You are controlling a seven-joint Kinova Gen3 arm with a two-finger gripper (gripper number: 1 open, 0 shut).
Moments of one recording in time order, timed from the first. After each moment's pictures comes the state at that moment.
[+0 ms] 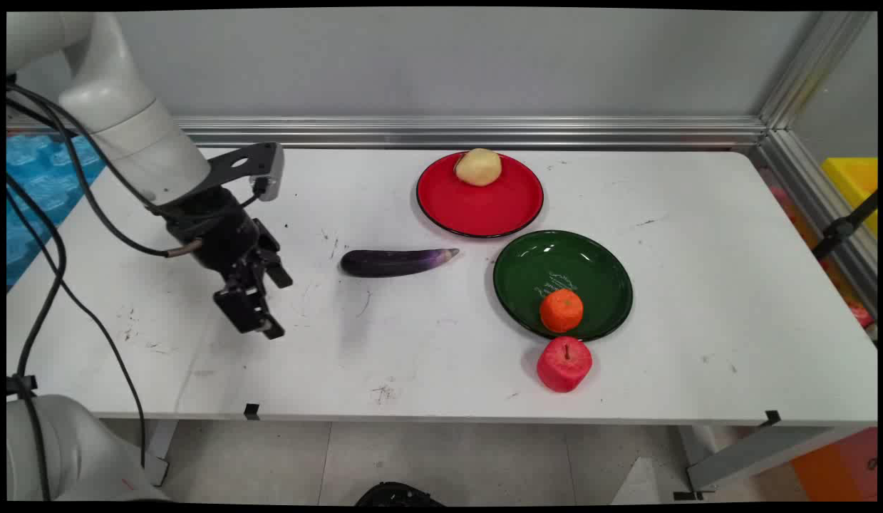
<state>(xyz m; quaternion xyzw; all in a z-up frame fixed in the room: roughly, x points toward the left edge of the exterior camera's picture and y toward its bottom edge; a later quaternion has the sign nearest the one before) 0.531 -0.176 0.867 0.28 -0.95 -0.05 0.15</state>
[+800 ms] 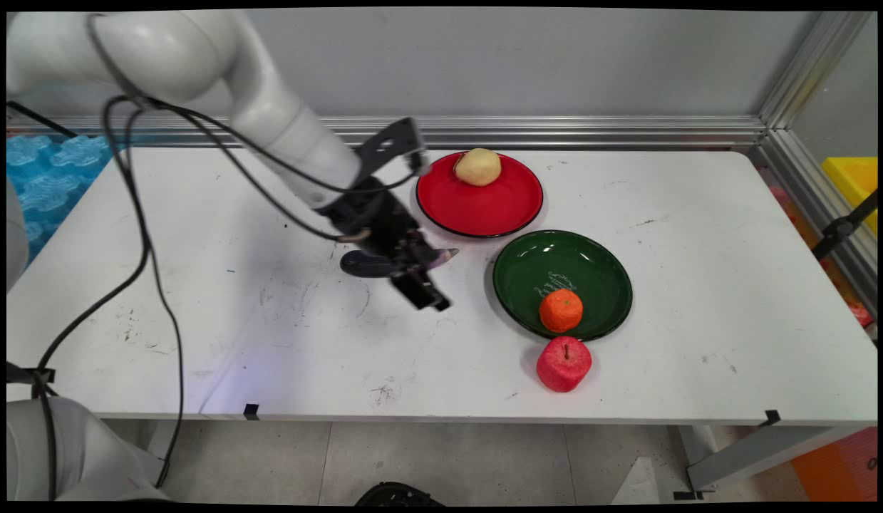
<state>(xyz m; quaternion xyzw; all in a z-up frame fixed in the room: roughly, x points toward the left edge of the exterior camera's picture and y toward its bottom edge) 0.402 -0.240 0.850 0.28 -0.92 0.01 0.28</state>
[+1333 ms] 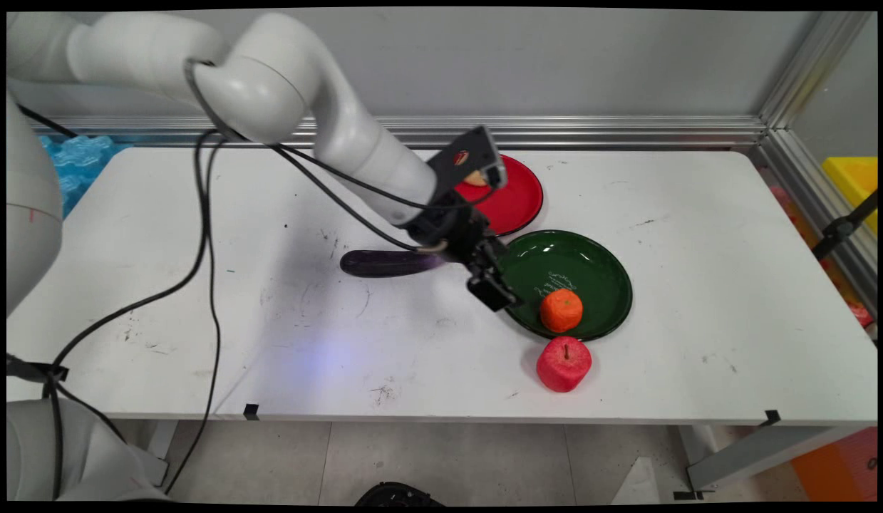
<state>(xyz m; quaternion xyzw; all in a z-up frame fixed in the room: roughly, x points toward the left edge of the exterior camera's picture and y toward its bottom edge) 0.334 -0.265 0.826 0.25 -0.91 0.06 0.32</state>
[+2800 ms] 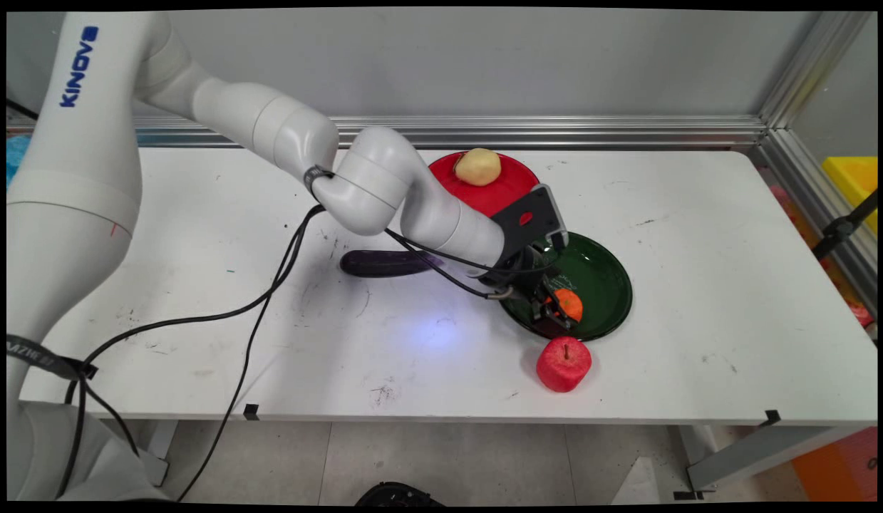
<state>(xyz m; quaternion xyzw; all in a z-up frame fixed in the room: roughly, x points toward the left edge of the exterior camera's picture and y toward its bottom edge) 0.264 -0.290 0.734 0.23 -0.90 0.11 0.35</state>
